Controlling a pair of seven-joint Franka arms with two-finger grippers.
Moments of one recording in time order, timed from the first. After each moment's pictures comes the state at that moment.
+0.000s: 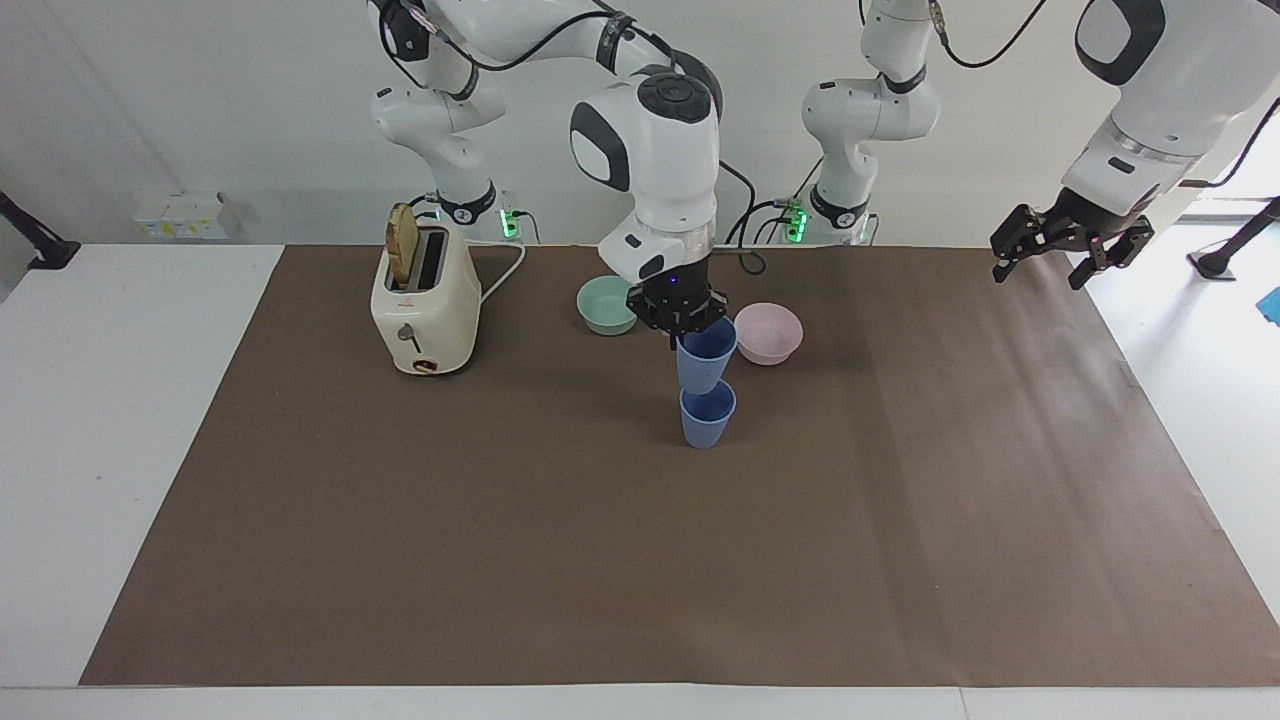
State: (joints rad) left arm -0.09 -0.01 0.09 -1.59 -0.02 1.57 0.18; right arm 0.46 0.41 0.21 -1.38 -0.09 1.89 0.85
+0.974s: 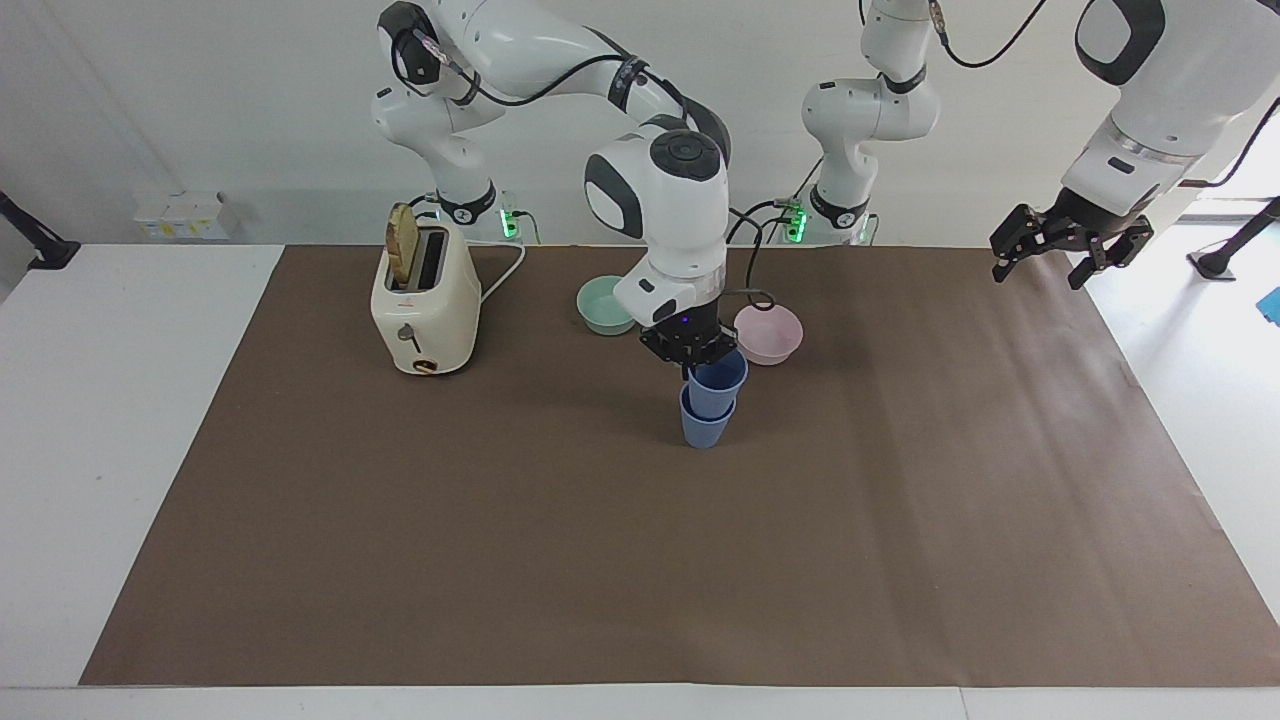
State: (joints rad) left arm -0.09 -0.01 0.09 -1.59 -0.02 1.57 0.18; right arm 0.46 0.48 0.21 -1.38 -0.09 1.95 0.85
